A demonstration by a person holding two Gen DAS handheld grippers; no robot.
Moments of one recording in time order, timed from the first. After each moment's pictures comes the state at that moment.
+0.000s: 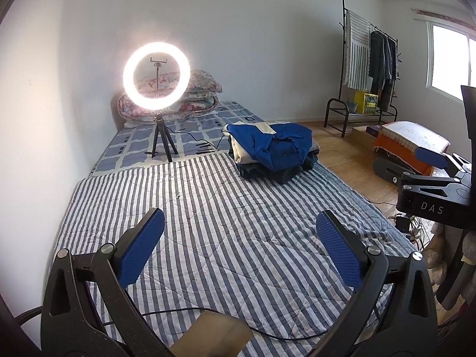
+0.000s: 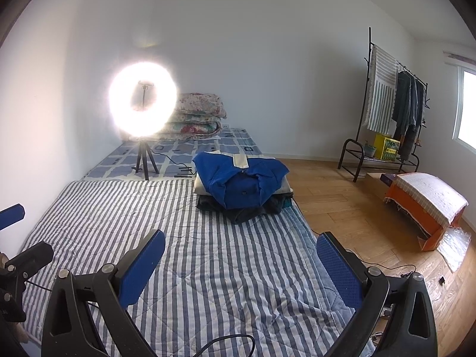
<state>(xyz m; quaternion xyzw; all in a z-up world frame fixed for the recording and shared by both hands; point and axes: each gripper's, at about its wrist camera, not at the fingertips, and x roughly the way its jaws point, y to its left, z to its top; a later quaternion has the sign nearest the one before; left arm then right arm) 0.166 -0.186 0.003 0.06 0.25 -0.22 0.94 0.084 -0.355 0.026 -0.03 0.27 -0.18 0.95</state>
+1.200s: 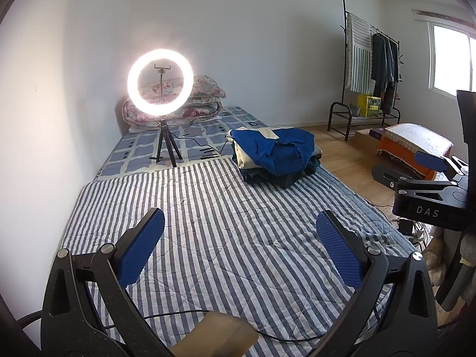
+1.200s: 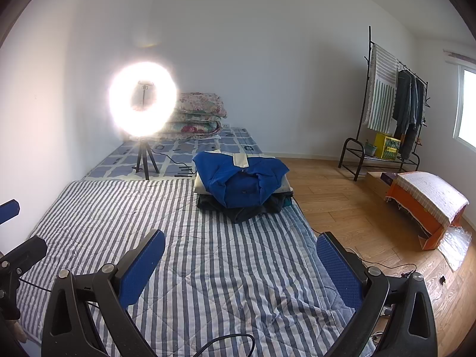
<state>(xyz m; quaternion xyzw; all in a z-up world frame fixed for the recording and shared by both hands) 0.164 -0.187 0.015 0.06 0.24 -0.21 0.94 0.082 -0.353 0.024 -0.02 0.27 -0.18 0.95</state>
